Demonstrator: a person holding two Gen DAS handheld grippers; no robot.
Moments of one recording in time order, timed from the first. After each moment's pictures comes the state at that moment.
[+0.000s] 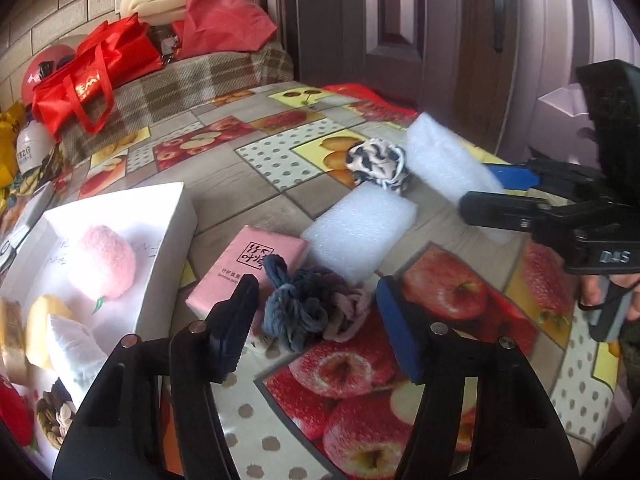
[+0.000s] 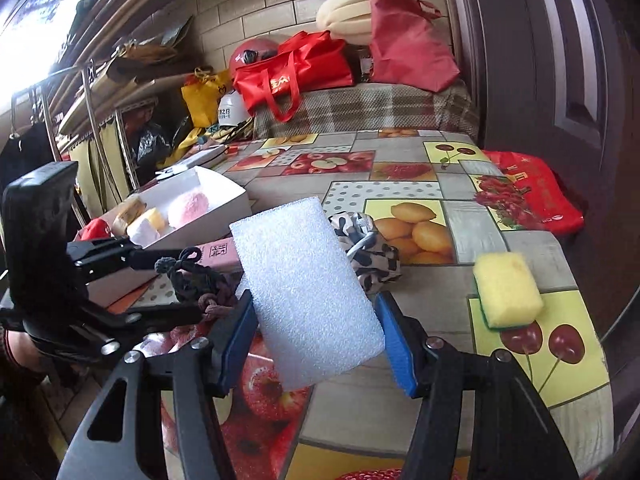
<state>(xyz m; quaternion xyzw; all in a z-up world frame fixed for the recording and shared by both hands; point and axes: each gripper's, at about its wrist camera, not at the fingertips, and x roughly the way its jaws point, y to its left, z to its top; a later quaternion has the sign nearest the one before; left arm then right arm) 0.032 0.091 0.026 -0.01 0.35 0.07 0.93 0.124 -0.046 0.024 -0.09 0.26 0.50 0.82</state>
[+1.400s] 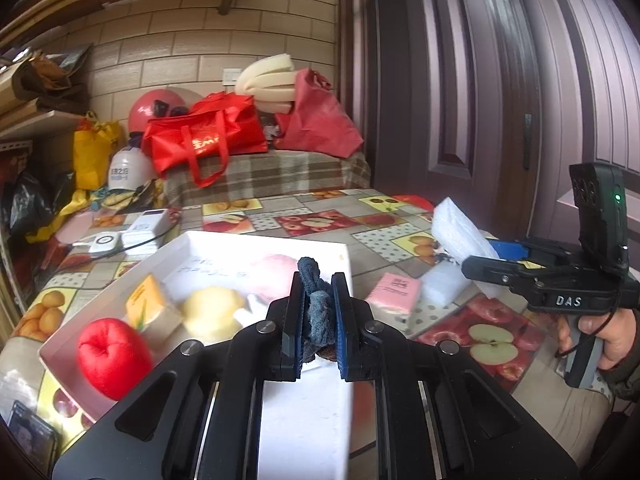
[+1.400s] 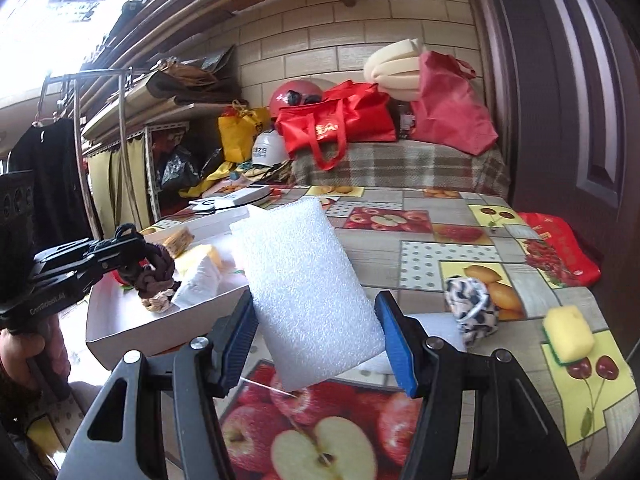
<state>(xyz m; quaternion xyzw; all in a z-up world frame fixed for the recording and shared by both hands) -0.141 0.172 0.058 -0.05 0.14 0.17 0.98 0.038 0.015 0.038 -0.09 0.16 0.53 0.83</state>
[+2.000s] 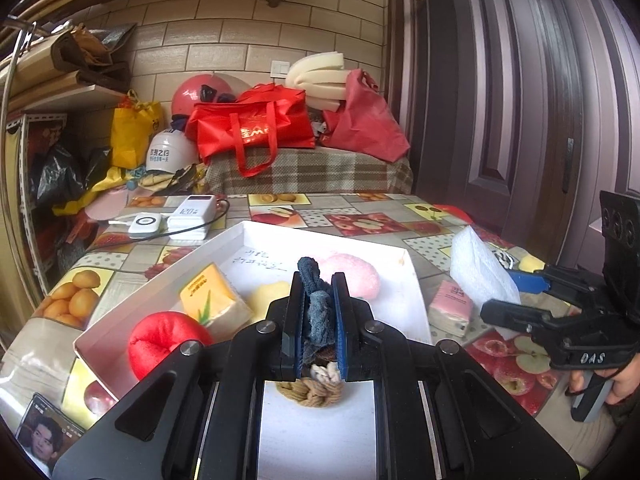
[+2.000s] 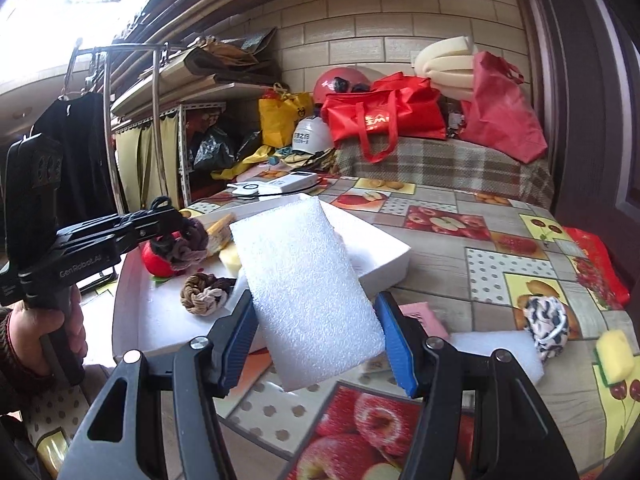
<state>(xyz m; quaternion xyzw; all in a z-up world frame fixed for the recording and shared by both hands) -0.159 0.225 0.053 -0.09 0.14 0.22 0.96 0.001 0.068 0.034 -0.13 0.16 0.57 0.80</state>
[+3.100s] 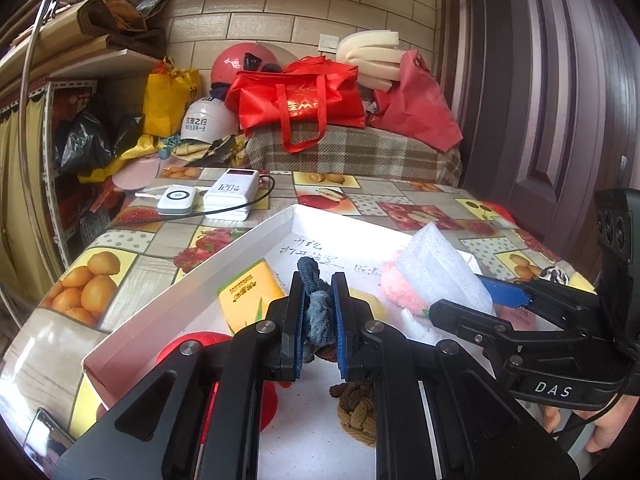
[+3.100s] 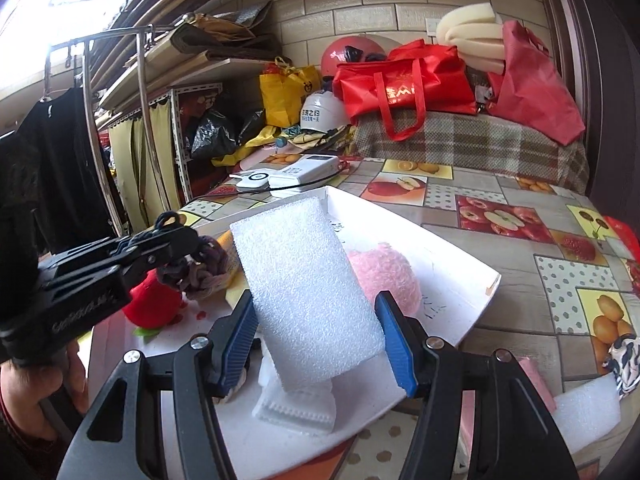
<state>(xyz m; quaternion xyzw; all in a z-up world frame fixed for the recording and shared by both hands) -0.136 0.281 0.046 -0.13 0.17 0.28 0.93 0.014 0.170 0.028 -0.12 0.22 0.56 0.79</state>
